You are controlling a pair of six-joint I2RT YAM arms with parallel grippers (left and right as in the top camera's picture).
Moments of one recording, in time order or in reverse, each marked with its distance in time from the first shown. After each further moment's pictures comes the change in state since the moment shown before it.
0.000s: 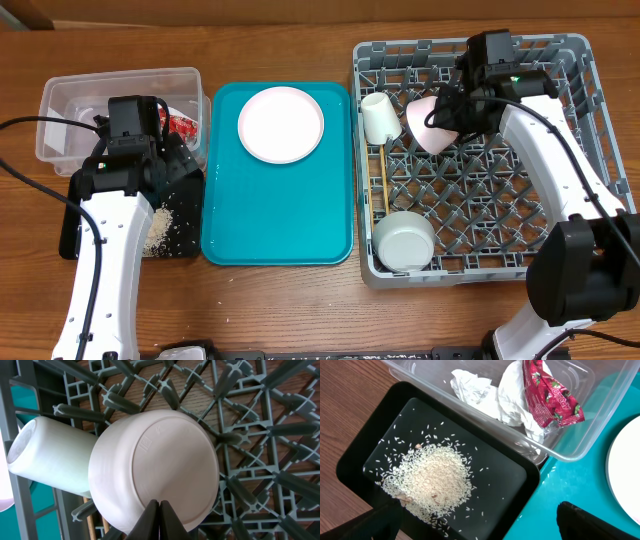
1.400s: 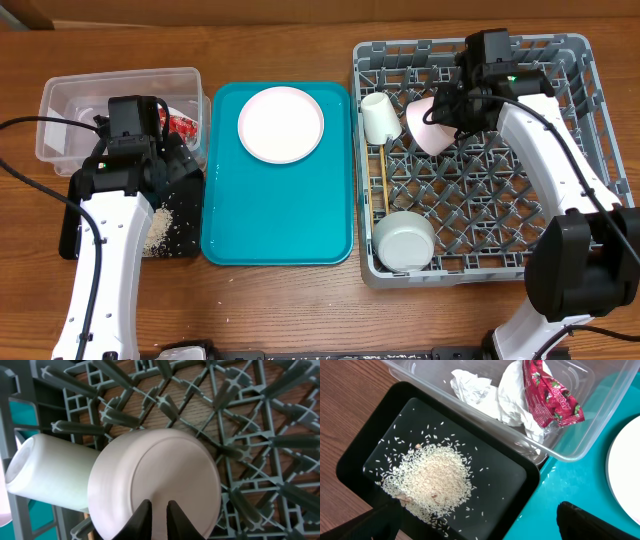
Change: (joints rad) left arm 0.000 0.000 0.000 0.000 0.000 0.000; right arm 0.000 0.021 0.000 0.049 0.011 0.031
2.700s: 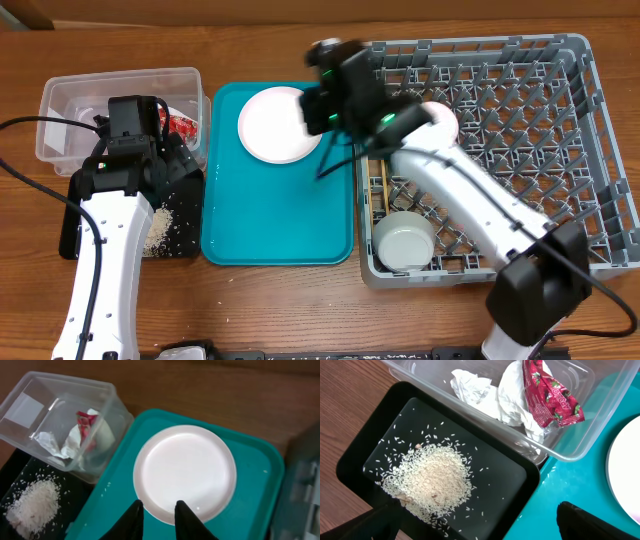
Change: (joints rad) left arm 0.000 0.000 0.000 0.000 0.000 0.000; right arm 0.527 0.003 0.089 0.339 0.026 -0.002
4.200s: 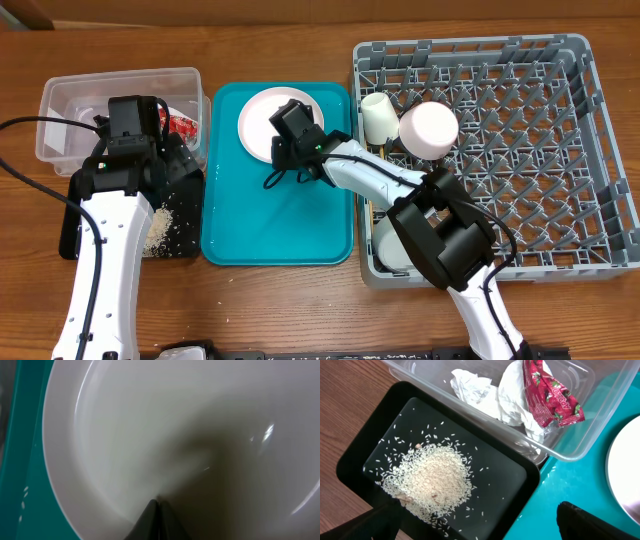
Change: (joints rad) left arm 0.000 0.000 0.000 0.000 0.000 0.000; right arm 0.088 0.430 0.007 0.146 0.027 0.326
